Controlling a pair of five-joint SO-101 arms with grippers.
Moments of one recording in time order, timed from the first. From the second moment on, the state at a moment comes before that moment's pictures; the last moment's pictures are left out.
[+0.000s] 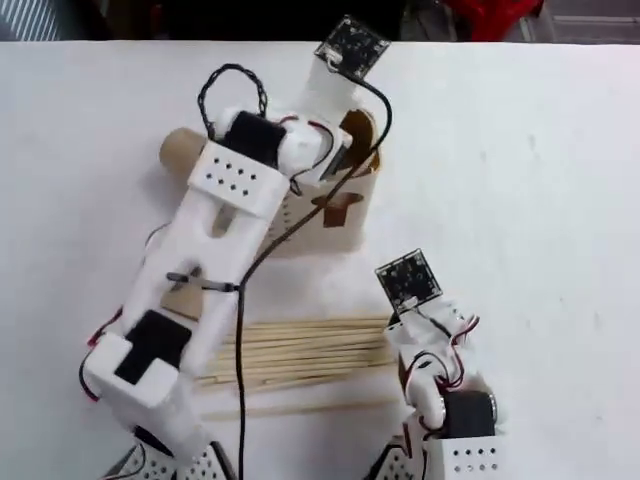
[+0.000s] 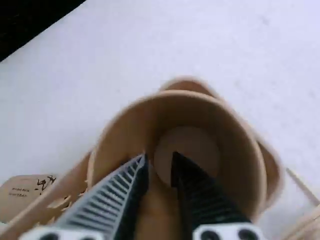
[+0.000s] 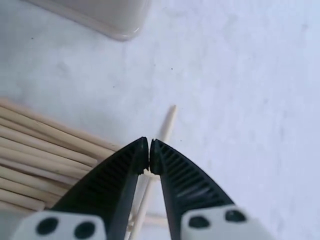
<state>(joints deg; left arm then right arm) 20.4 12.0 -23.4 74.2 -10.2 -7.6 -102.3 91.9 62.9 26.2</state>
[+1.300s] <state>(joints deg) -9.4 5.1 3.3 63.3 -21.7 -7.6 -102.3 91.9 62.9 26.2</state>
